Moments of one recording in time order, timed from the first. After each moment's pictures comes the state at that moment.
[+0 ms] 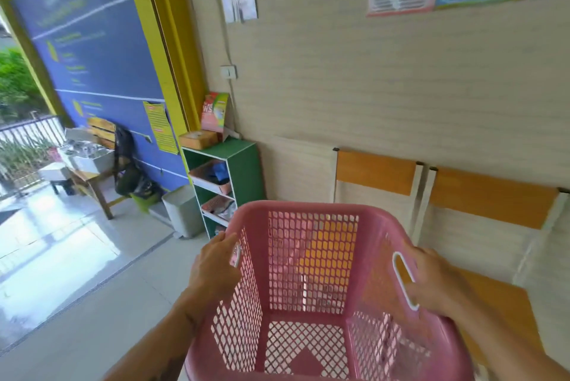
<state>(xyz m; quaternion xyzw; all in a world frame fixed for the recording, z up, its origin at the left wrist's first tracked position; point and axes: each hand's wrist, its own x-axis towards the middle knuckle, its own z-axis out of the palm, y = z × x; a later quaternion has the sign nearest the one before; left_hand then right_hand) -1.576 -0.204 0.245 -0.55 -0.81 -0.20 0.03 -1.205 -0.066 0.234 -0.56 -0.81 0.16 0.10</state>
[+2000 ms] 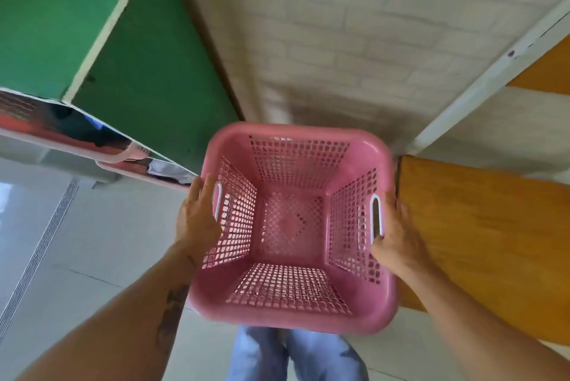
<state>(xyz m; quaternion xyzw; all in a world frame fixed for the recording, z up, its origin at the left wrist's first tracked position) -2.038 0.355 -0.123 -0.57 -0.79 0.01 -0.23 -1.679 0.365 -0.109 -0.74 -0.59 0.33 -0.04</state>
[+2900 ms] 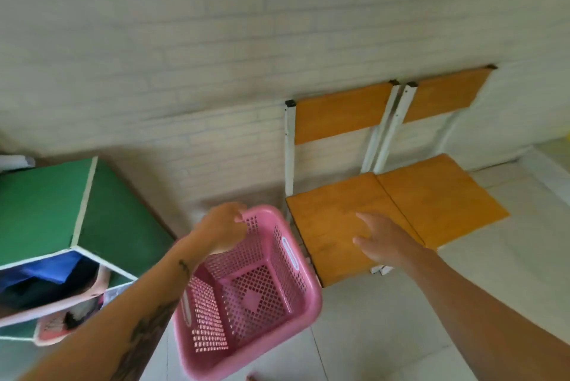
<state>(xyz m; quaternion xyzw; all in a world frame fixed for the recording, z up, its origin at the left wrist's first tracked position) -1.895 0.361 0.156 -0.77 -0.53 0.01 -0.36 -1.619 0.202 0.159 -0.82 -0.46 0.33 0.08</state>
